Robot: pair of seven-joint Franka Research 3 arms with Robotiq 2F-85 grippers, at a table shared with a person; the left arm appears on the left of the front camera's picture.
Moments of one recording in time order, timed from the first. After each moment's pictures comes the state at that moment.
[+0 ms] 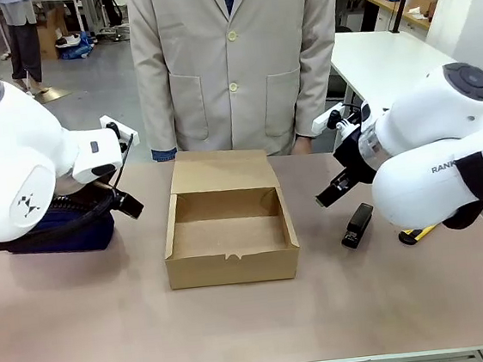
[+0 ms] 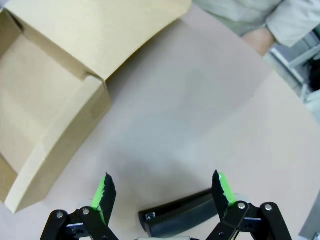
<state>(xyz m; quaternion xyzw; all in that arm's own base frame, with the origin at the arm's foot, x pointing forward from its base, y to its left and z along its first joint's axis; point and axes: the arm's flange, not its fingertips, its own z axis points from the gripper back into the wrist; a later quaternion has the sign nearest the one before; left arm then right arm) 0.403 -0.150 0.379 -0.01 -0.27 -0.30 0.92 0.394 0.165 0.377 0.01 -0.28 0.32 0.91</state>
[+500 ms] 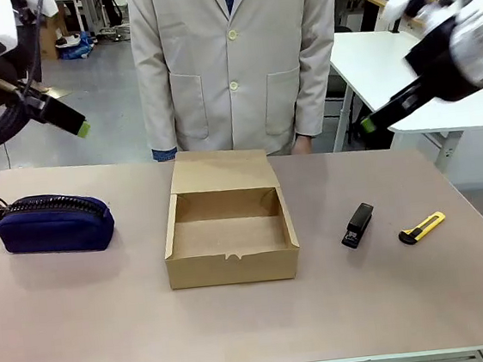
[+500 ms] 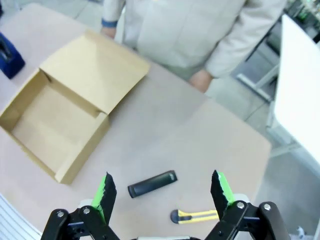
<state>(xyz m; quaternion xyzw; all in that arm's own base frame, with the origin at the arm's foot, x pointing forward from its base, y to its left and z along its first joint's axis) 0.313 -0.118 0.569 -0.01 -0.37 -0.29 0.88 0.314 0.128 0.555 -0.01 -0.37 0.28 0.88</state>
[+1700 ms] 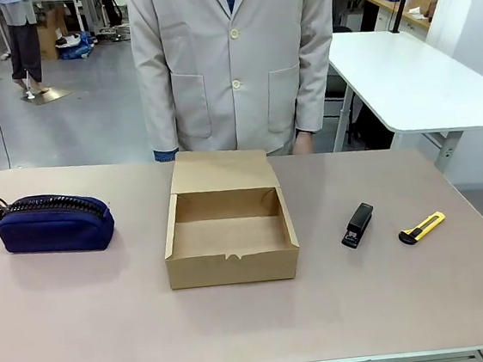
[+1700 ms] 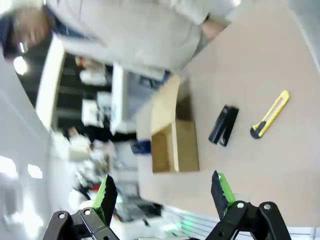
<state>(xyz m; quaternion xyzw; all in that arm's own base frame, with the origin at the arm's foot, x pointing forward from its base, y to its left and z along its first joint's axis) 0.240 0.212 0.516 -0.56 -0.20 0.05 0.80 0.223 -0.219 0.513 0.51 -0.26 -0.20 0.79</state>
